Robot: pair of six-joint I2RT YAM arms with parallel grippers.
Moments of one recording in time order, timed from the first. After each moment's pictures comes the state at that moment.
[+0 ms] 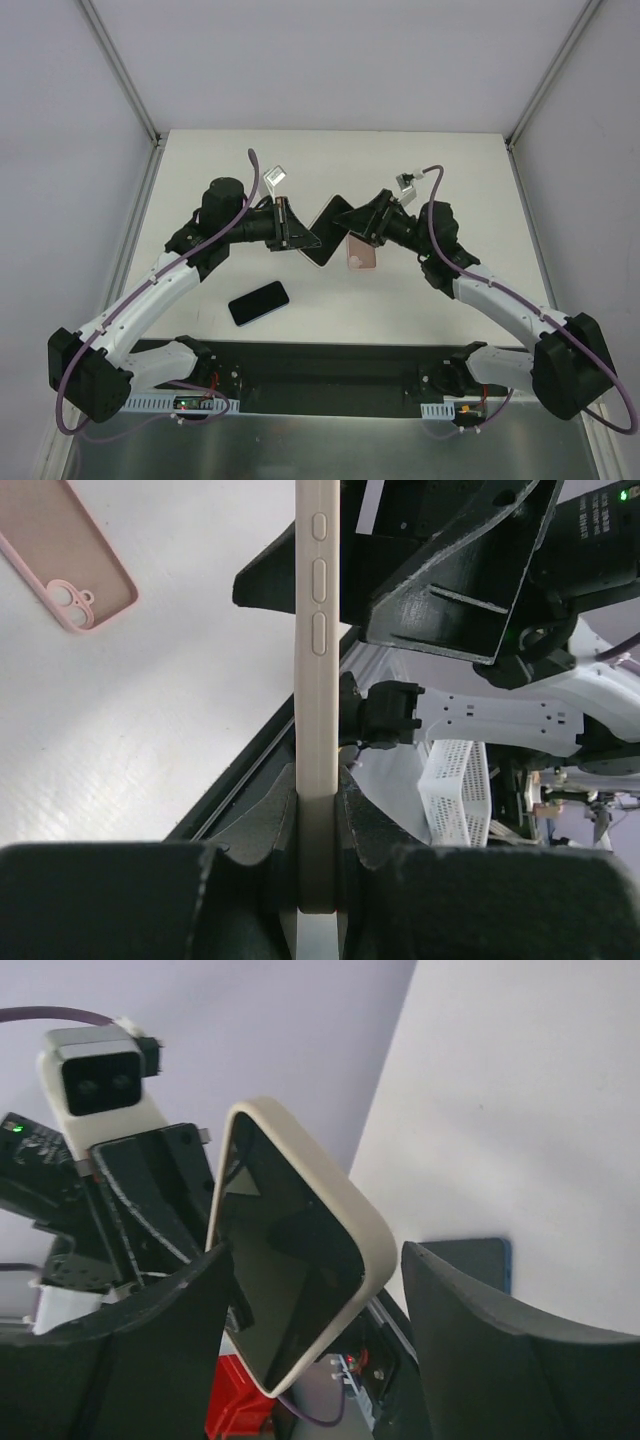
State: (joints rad) left arm -0.53 1.10 0.96 -0.26 0.69 -0.82; right arm 0.56 1.17 0.70 0.36 -0.46 1.11
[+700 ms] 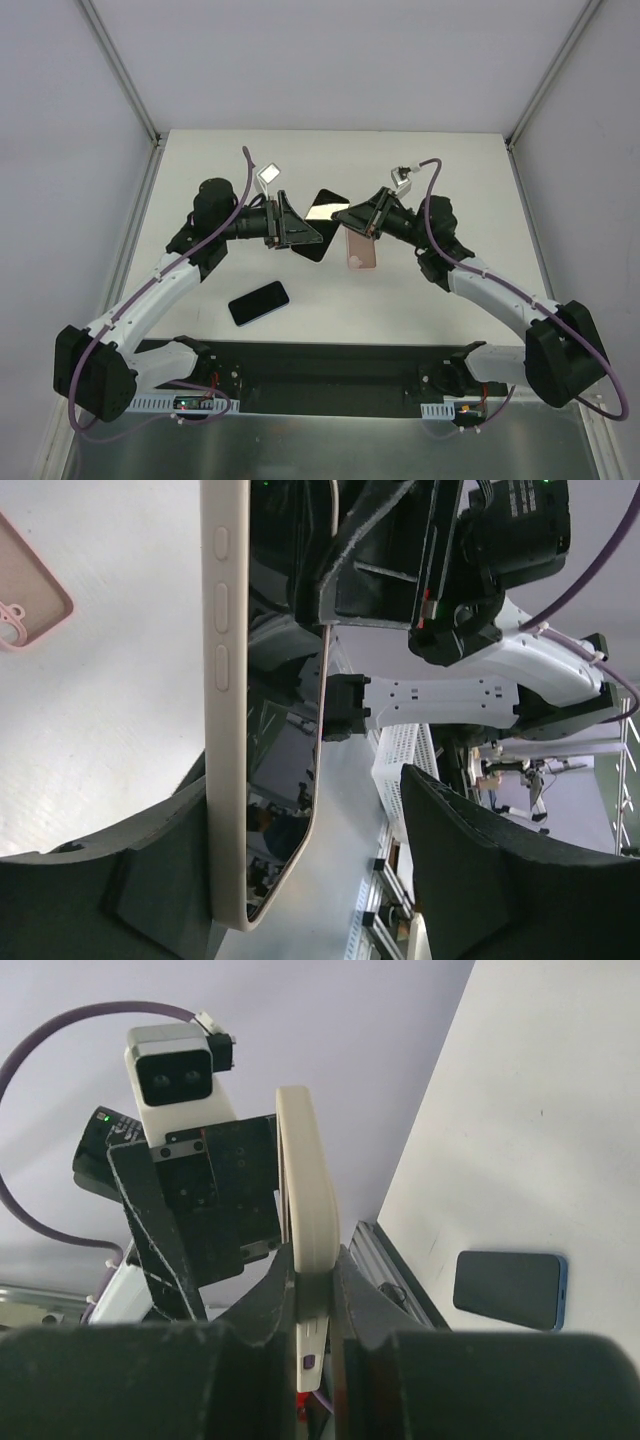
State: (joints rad) left arm -0.44 1.11 0.85 0.01 0.89 -0.98; right arm 0.55 1.23 0.71 0.56 -0.52 1.22
